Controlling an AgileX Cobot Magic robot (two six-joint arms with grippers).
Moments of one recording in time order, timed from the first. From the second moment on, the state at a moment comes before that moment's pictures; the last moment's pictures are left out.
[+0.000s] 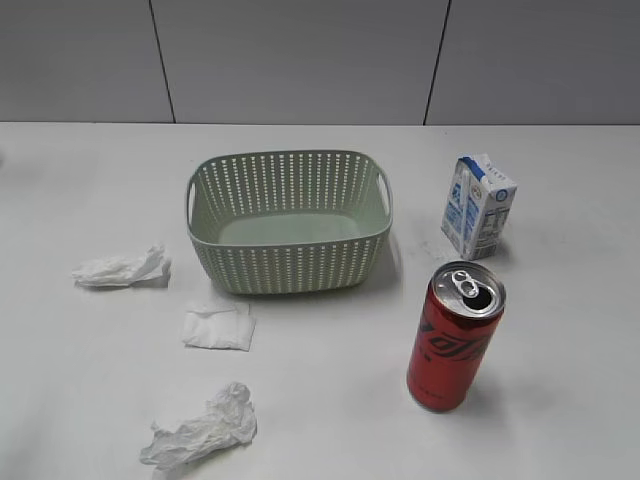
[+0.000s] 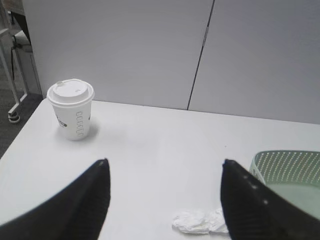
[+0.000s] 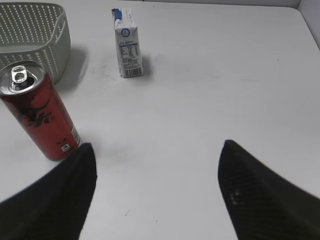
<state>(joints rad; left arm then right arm) 0.02 0.57 -0.68 -0.22 0.53 0.08 0.07 0.00 -0.42 0.07 0.95 -0.03</state>
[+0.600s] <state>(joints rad) -0.08 1.23 -1.14 -0.26 0.78 0.08 0.07 0.00 -0.42 0.07 0.95 -0.03</state>
